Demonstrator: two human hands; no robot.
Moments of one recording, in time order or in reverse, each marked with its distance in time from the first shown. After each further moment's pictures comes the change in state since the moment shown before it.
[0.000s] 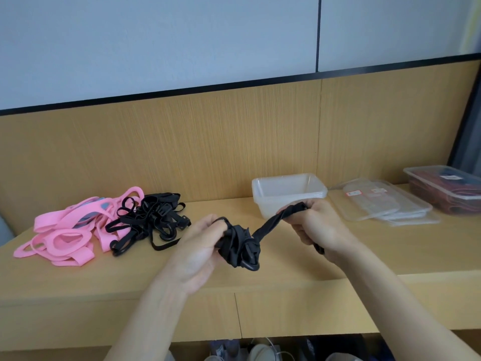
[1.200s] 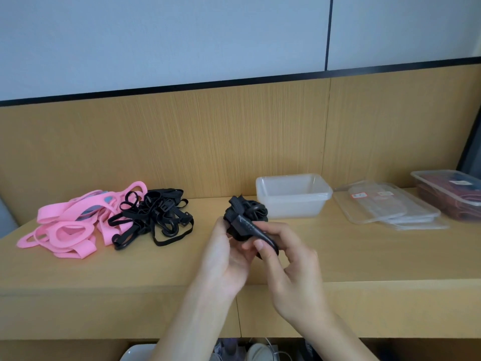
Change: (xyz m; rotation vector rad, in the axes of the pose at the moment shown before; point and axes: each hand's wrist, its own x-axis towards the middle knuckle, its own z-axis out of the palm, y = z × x) left_hand 0.001 -0.015 0.047 -0.655 0.257 -0.193; right_hand -0.066 0.024 0.079 -0.101 0.217 -0.657
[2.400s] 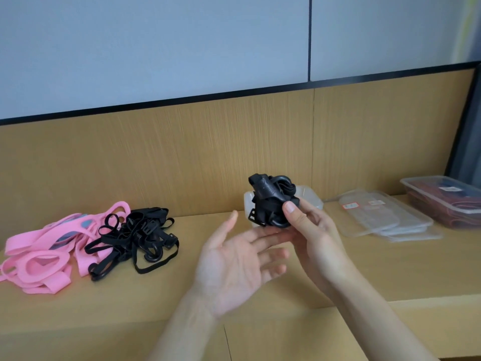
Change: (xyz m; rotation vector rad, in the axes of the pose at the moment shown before) left_hand 0.030 0.000 0.010 0.225 -0.656 -0.194; right_hand 0.072 0.026 -0.054 0.538 -0.048 0.404
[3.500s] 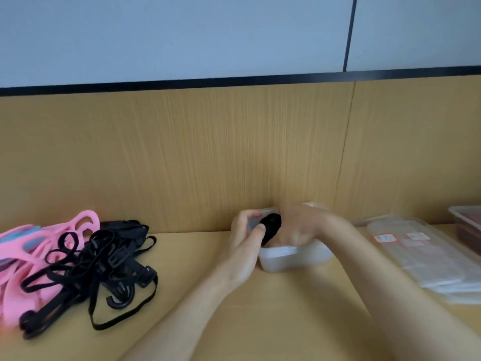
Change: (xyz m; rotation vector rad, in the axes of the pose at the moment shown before) left_hand 0.132 0.019 -0.086 0.926 0.385 0.279; right_hand 0.181 0.032 -0.017 -1.481 -0.467 0.587
